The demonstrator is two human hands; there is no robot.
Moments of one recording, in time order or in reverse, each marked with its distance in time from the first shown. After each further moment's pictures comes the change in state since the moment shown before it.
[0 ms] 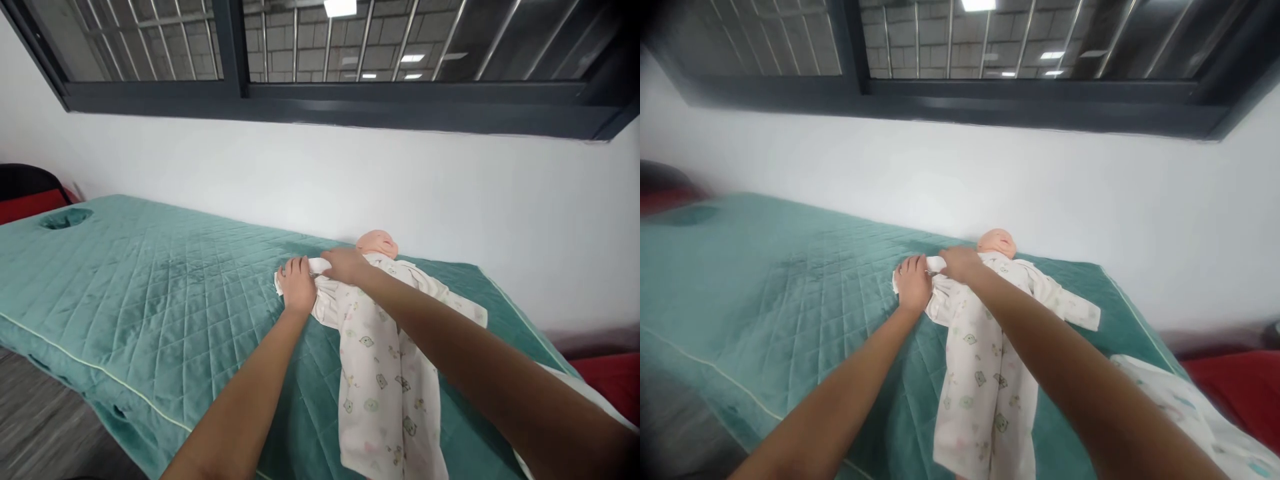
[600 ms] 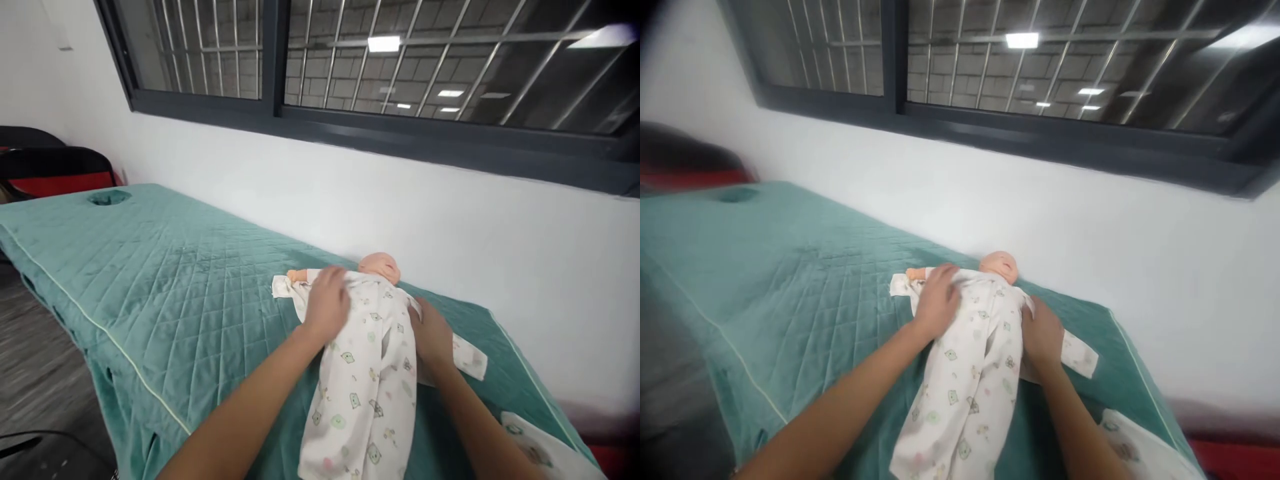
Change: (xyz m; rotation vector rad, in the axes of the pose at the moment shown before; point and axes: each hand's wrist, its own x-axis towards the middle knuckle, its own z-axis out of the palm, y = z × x) left_hand -0.016 0.080 -0.040 -0.417 0.074 0.222; right_hand -0.146 0.113 0.073 0.421 0.465 0.643
